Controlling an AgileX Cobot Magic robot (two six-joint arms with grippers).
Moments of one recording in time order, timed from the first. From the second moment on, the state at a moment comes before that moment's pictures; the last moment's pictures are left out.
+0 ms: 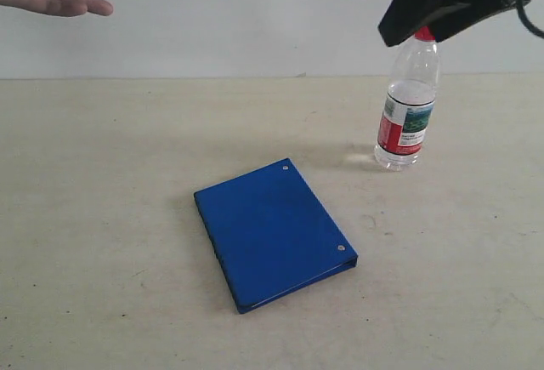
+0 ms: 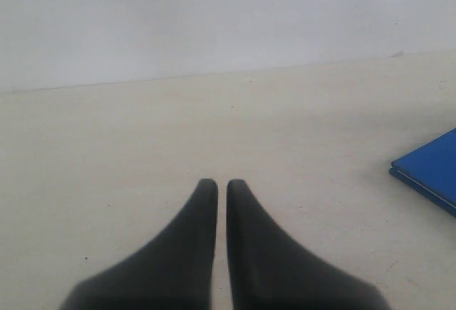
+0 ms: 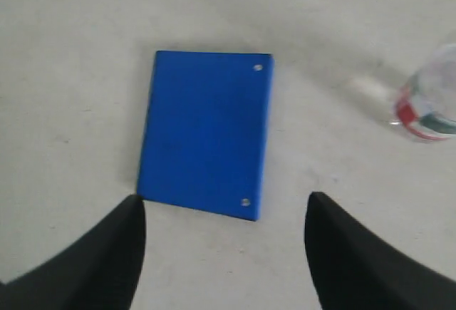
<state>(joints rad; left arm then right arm) 0.11 0.00 0.00 -0.06 0.28 0.15 0.23 1.51 -1.52 0.45 1.21 -0.37</state>
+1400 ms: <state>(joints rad) 0.11 0.00 0.00 -0.09 0.21 0.16 0.42 1.65 -0.98 0.68 0.77 -0.55</state>
